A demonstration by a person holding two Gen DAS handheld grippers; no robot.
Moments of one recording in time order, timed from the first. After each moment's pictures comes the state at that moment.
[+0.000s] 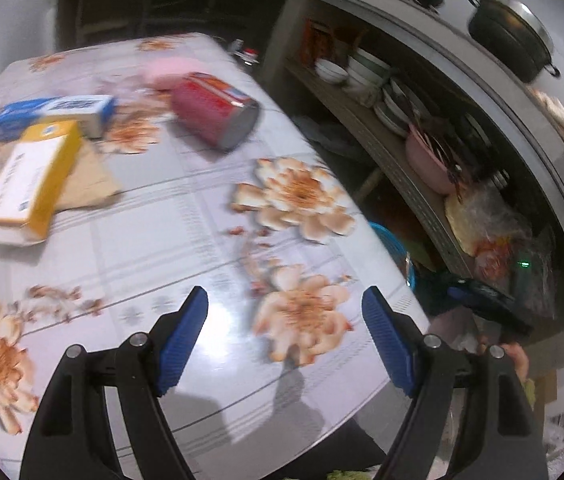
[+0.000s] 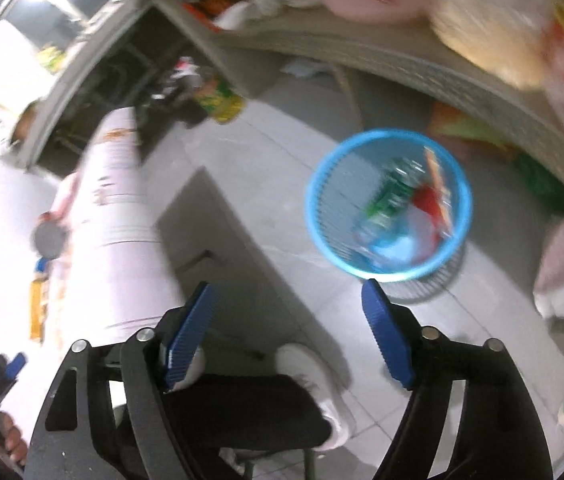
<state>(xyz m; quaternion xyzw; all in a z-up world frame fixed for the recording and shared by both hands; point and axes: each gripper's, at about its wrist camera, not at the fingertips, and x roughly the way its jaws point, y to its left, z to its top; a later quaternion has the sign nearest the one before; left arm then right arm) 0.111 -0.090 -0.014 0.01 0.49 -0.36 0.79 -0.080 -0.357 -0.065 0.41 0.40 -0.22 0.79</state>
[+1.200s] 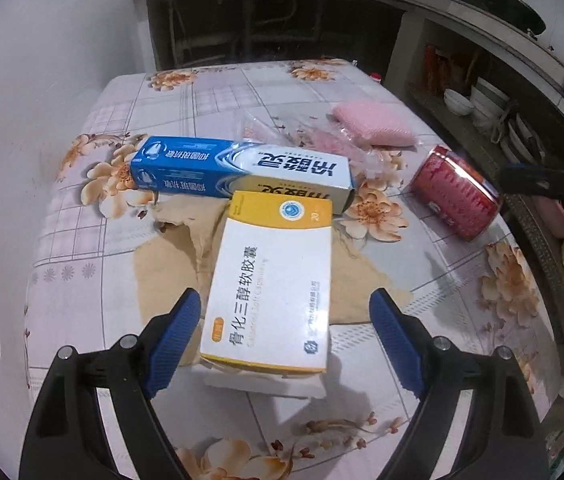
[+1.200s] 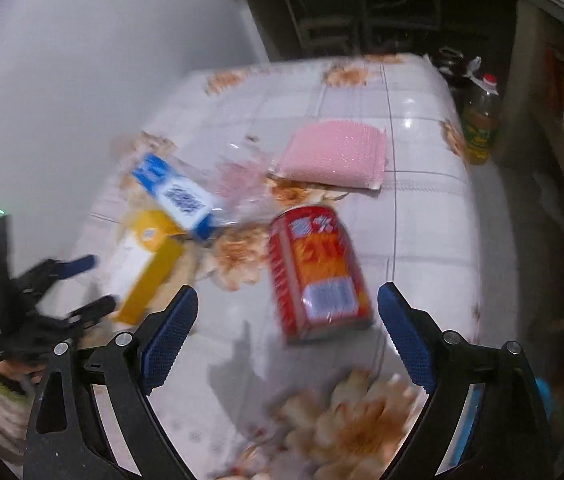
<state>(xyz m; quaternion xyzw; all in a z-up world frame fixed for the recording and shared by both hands) 0.266 0.010 -0.025 0.08 0.47 -0.21 0.85 0.291 -0.182 0.036 0.11 0.51 0.09 0.85</state>
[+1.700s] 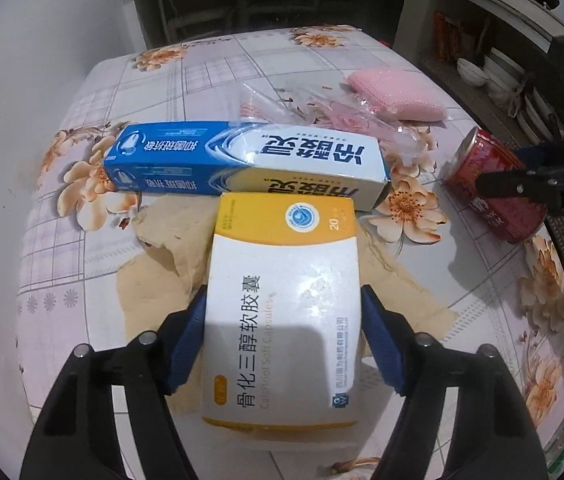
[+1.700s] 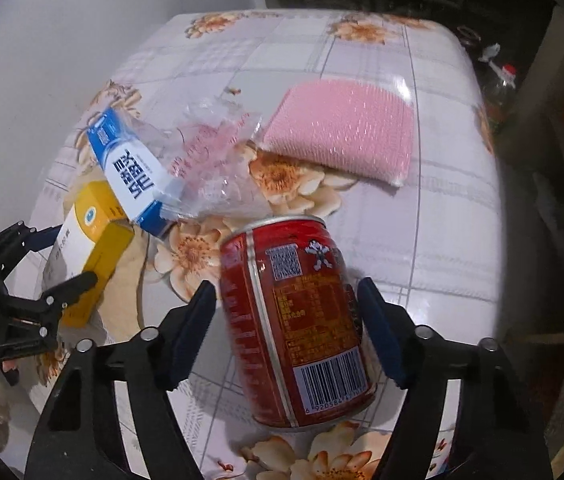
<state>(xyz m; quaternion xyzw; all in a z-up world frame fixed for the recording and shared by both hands) 0.303 -0.007 -0.053 0.12 0.51 -0.20 0.83 0.331 -0.168 -0.004 0.06 0.58 0.09 0.81</state>
